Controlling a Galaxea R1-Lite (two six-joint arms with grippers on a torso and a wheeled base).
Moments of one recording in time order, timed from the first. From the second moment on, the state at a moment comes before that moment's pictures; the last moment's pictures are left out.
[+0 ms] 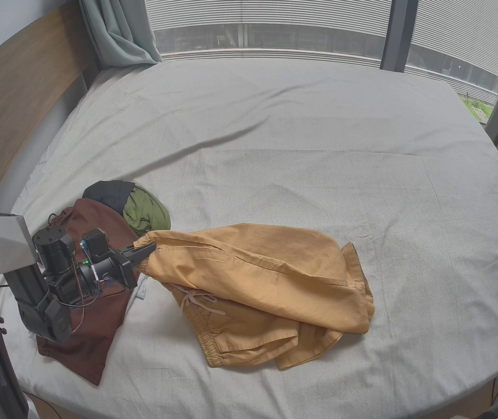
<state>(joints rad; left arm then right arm) -0.05 2.18 -0.49 -1.55 -0.63 -0.04 -0.01 0.75 -0.46 -0.11 0.14 0.08</state>
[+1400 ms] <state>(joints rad) -0.06 2.19 -0.50 -1.55 -0.63 -0.03 0.00 1.28 -0.48 -0.40 0.64 0.26</state>
